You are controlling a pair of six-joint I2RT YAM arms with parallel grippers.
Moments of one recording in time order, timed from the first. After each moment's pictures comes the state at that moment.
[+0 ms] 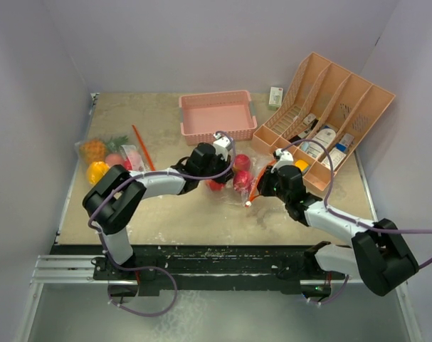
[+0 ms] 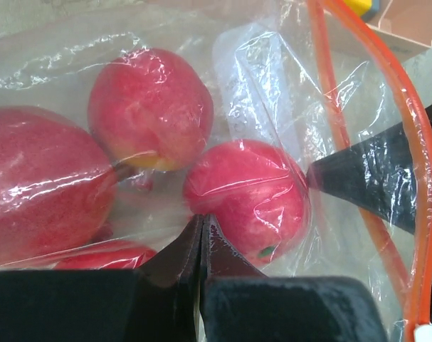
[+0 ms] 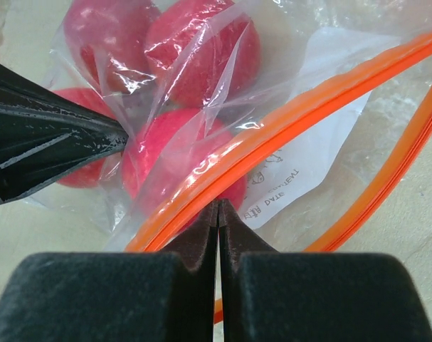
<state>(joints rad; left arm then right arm) -0.74 1.78 0.96 0.30 0.23 -0.34 0.49 1.19 0.41 0.26 0.00 0.49</state>
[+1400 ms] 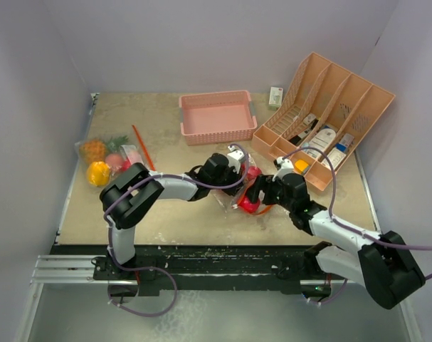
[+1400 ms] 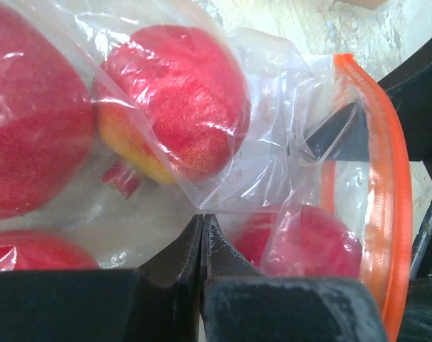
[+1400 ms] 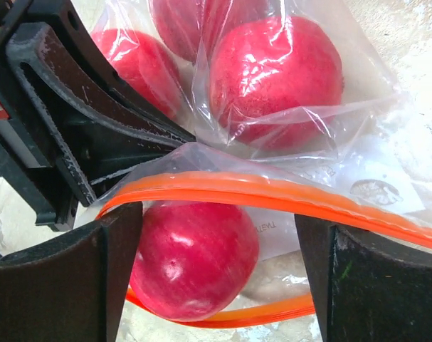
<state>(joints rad) -0.83 1.91 0.99 0.37 0.26 -0.36 0.49 1.09 0.32 0.28 -0.09 0.49</state>
